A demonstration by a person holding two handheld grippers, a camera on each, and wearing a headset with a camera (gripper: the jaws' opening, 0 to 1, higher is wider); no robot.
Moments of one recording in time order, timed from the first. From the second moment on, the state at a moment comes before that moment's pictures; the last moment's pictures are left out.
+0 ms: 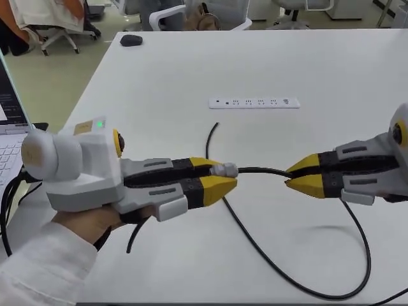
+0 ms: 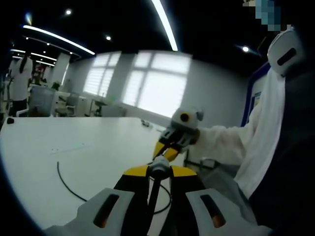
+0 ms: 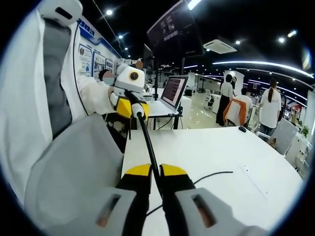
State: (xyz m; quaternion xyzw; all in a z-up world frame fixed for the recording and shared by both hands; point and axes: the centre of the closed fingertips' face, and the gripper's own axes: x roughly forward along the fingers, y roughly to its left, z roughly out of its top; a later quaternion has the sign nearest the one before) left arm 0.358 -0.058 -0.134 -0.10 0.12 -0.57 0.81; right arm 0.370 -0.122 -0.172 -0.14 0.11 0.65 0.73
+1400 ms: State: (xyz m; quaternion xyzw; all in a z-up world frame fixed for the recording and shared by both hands) left arm 0.346 -0.071 -0.131 -0.09 0.12 -0.60 0.79; right arm 0.343 -0.067 -0.139 -0.17 0.06 0.71 0.68
